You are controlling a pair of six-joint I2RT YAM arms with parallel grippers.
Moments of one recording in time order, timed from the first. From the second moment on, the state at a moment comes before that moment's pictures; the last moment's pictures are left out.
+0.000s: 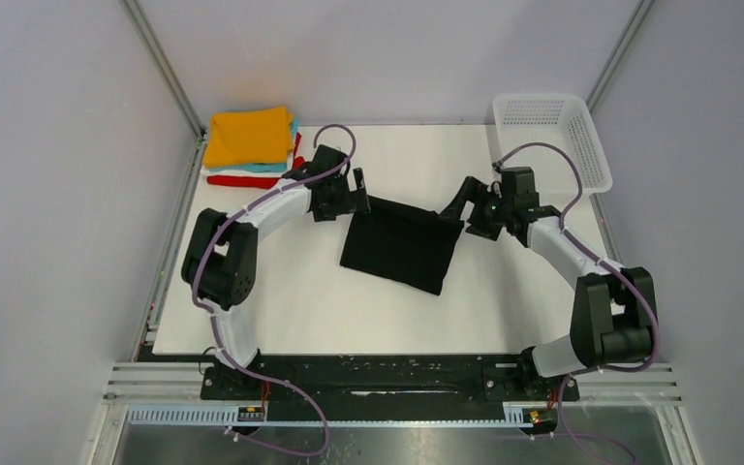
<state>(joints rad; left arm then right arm) -0.43 1.90 1.42 -0.46 0.02 -0.59 0.14 1.49 0.92 -0.24 -0.38 0.60</state>
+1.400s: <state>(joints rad) -0.41 2.28 1.80 -0.40 0.33 -0.67 0.28 2.03 1.36 -0.27 -0.36 0.65</state>
